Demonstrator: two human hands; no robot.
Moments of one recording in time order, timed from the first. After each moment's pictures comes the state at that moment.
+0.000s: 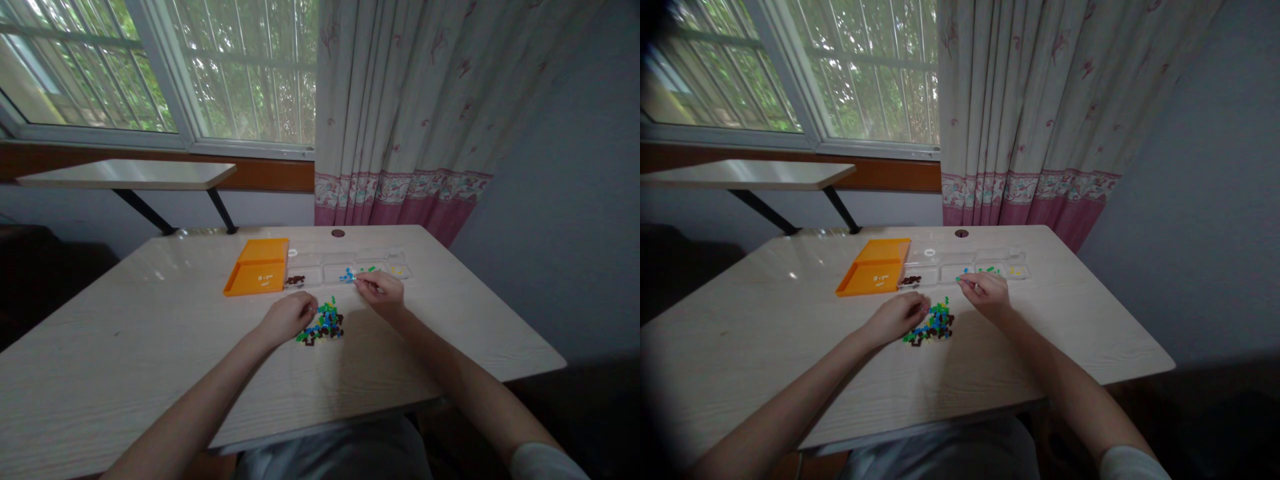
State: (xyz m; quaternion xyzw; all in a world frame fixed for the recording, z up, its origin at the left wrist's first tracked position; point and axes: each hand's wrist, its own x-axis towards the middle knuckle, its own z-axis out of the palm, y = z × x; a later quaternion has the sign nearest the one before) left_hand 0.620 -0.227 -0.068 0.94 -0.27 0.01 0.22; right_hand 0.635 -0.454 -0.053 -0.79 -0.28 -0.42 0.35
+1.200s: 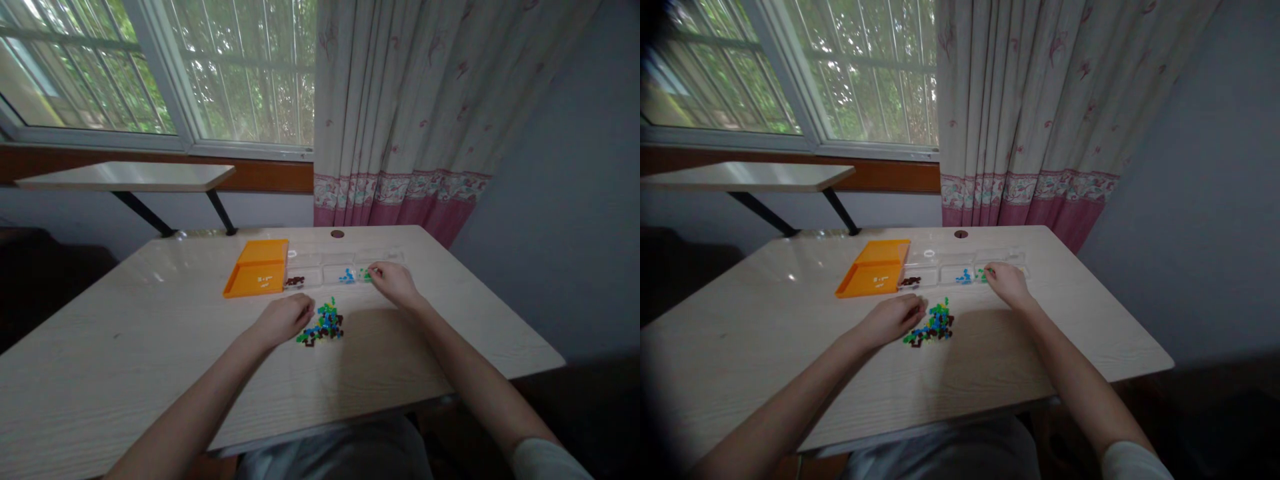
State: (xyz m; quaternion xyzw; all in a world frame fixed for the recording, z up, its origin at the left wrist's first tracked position) left_hand 0.616 -0.222 -0.059 0.95 -0.30 0.02 0.11; right_hand 0.672 -0.500 -0.057 -0.97 -0.13 -0.17 0.12
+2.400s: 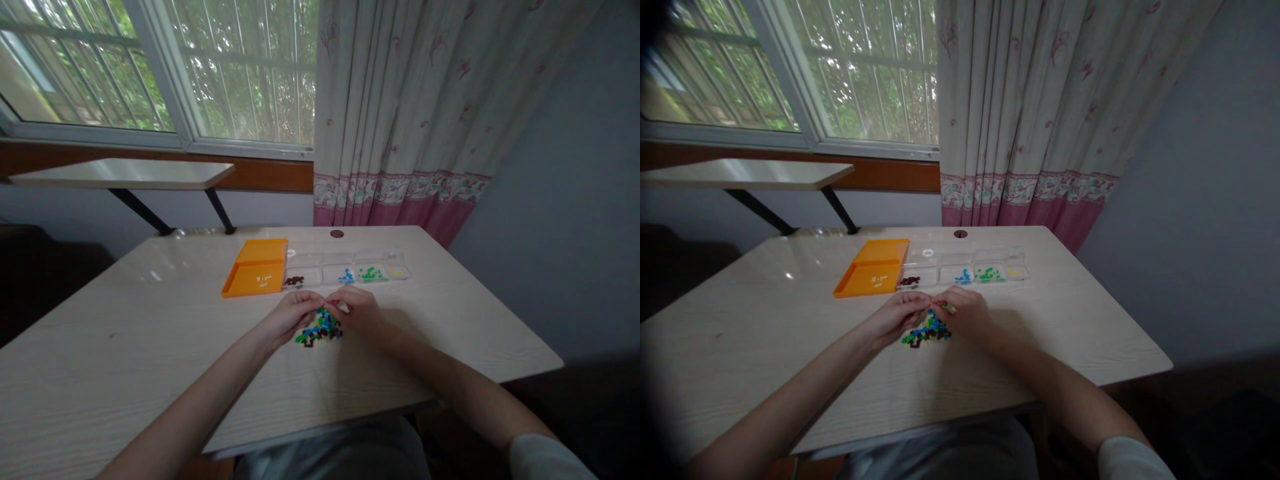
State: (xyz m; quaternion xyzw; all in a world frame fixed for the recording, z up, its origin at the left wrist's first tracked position) left_hand 0.617 -0.247 -0.063 0.60 -0.06 -0.23 0.76; right_hand 0.623 -0.421 -0.074 -0.83 -0.36 -0.24 0.35
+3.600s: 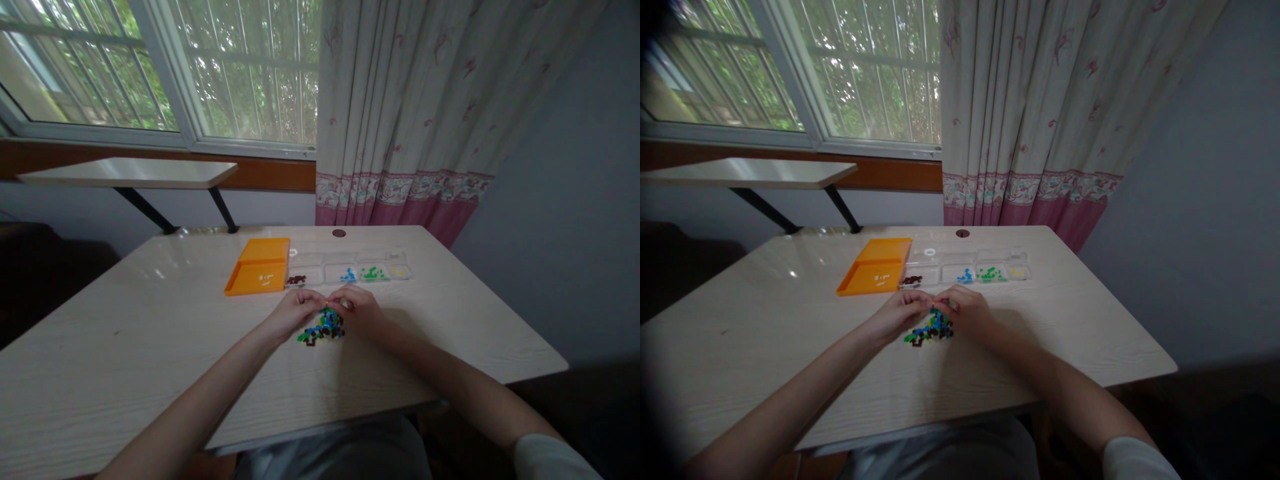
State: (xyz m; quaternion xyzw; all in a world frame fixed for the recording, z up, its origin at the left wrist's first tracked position) left_hand 0.617 -0.248 -0.063 0.69 -0.06 -0.16 0.70; right_hand 0.627 -0.424 -0.078 -0.82 -0.36 -0.21 0.38
